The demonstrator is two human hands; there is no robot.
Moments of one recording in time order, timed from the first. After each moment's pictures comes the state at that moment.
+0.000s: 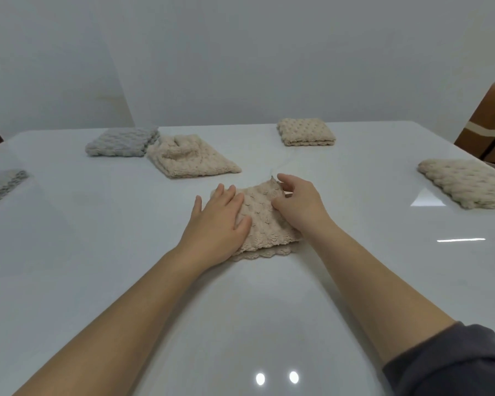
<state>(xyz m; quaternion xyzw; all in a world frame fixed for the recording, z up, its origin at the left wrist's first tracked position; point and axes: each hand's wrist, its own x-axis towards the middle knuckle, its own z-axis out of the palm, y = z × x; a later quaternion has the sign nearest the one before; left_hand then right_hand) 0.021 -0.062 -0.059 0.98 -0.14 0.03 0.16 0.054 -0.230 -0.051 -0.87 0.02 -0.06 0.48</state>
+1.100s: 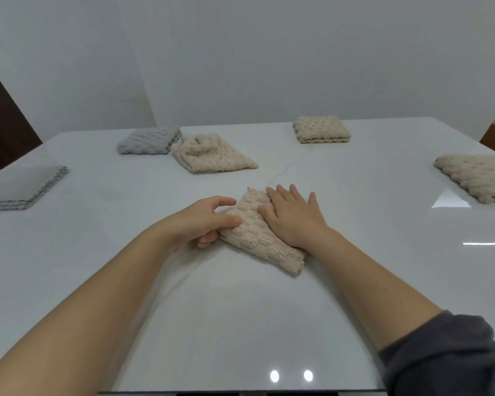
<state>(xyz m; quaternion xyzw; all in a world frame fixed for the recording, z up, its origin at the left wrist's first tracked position) 0.004 -0.006 -0.032 0.83 0.00 -0.20 0.53 0.032 -0.207 -0.066 -0.99 -0.12 0.02 0.11</state>
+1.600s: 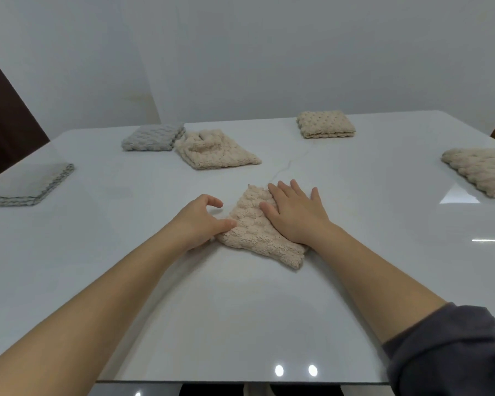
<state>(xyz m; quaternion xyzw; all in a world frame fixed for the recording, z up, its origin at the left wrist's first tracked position) -0.005 -0.005 -0.044 0.90 0.08 -0.08 0.43 0.033 -0.209 -0.071 -0.99 -0.13 0.01 0.11</state>
